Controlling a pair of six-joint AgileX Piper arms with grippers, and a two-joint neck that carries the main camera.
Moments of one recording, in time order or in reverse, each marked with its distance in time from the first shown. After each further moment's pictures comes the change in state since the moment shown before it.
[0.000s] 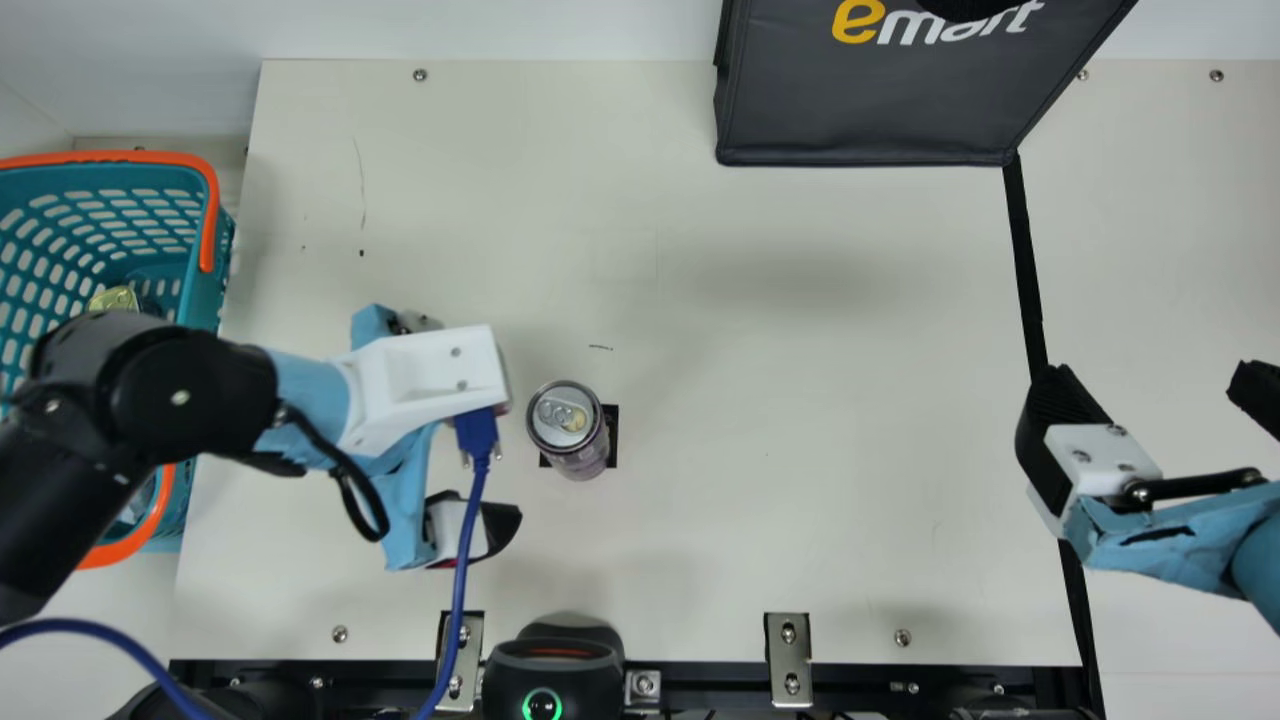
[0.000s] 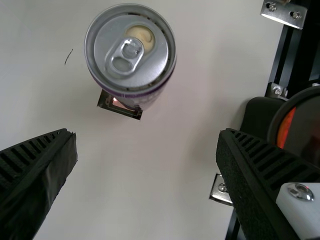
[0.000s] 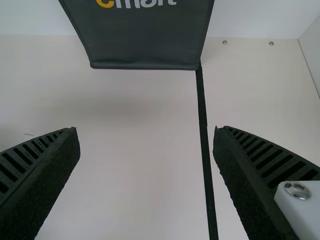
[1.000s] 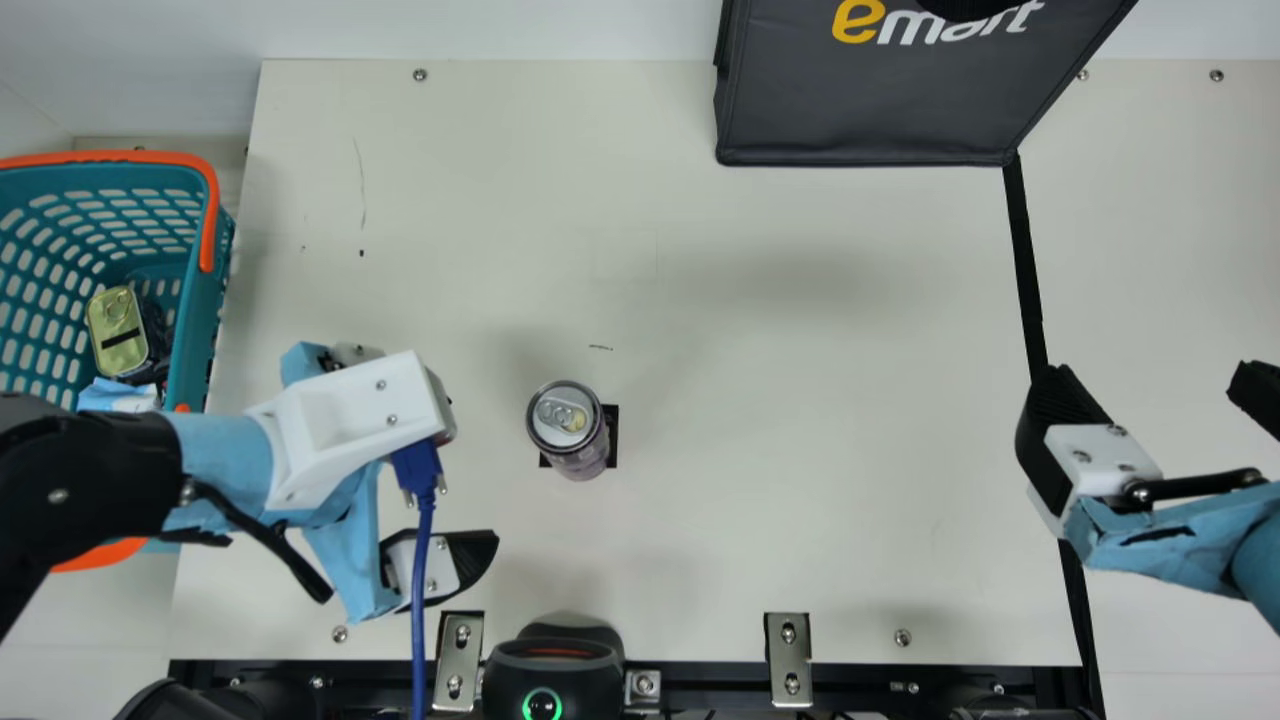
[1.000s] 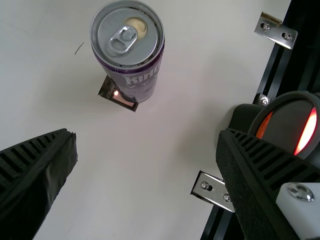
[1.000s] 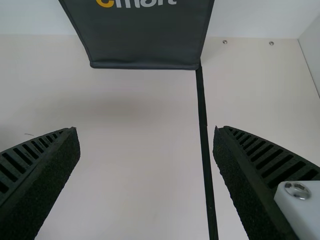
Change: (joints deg) left arm 1.2 -8.3 2.9 -0.4 0.8 -5.8; right arm 0.0 0.0 0.0 0.0 0.0 0.0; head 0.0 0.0
